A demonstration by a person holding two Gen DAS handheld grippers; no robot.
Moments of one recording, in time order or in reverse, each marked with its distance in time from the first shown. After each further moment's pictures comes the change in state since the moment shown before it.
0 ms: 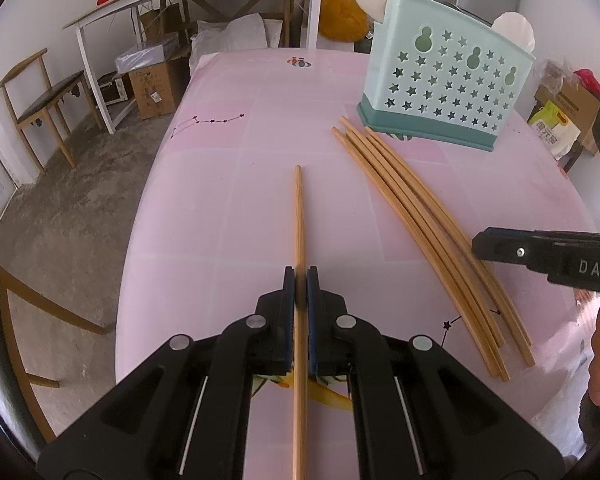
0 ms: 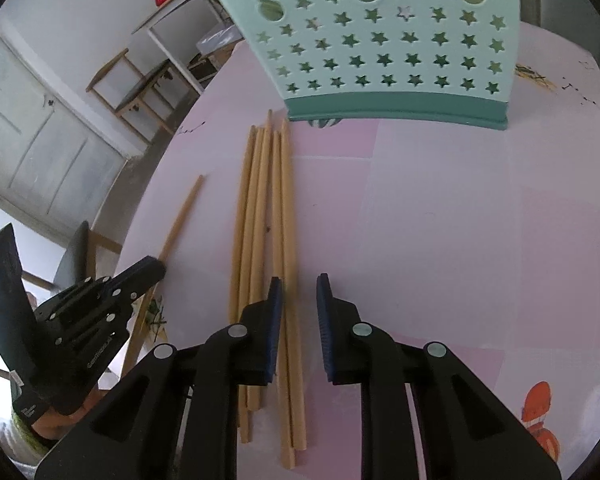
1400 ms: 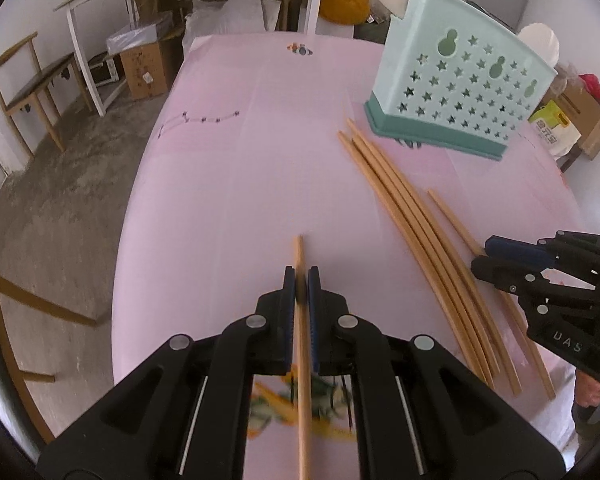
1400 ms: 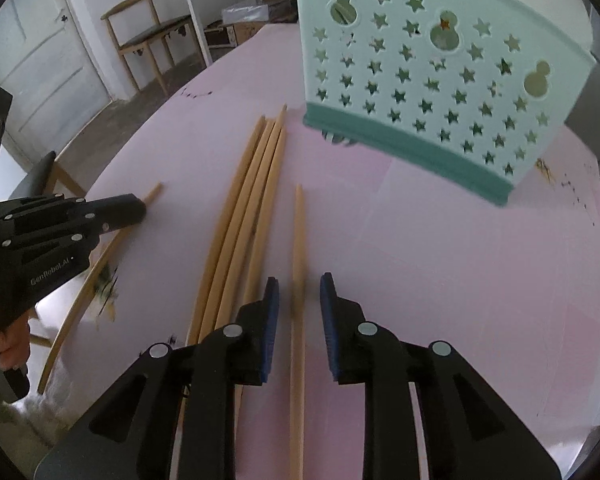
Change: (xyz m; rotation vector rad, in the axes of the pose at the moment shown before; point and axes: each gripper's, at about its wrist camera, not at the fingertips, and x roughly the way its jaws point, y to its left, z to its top) left arm 0.016 0.009 0.028 -0.023 0.075 -0.037; right arm 0.007 0.028 0.006 -0.293 -0.003 -0.193
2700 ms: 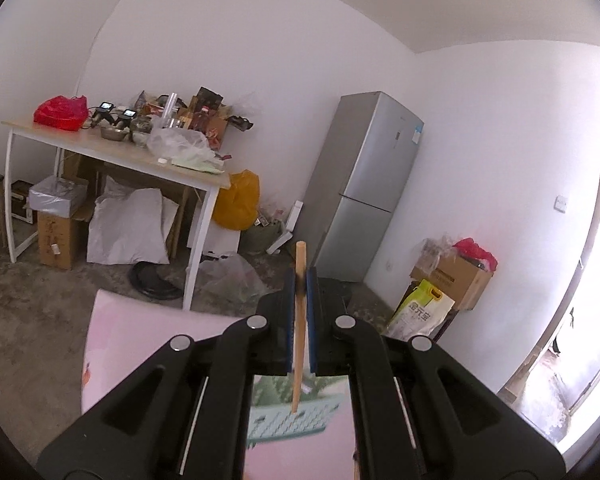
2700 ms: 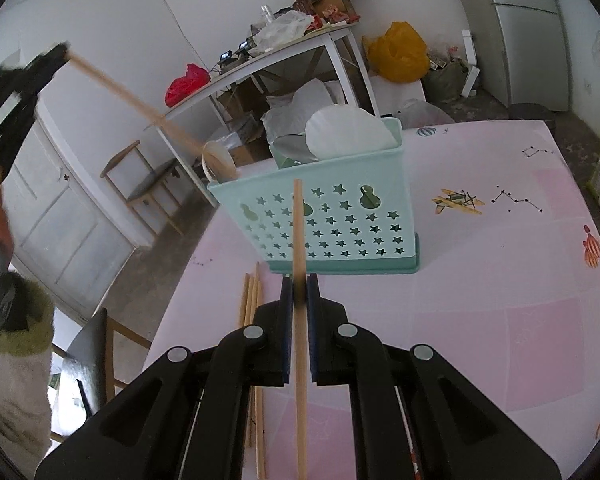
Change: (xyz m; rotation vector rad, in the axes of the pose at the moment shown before) left arm -0.196 -0.042 0.185 -0.009 -0.698 -0.443; right arm -0.107 -0.089 0.005 0.362 -0.361 0.159
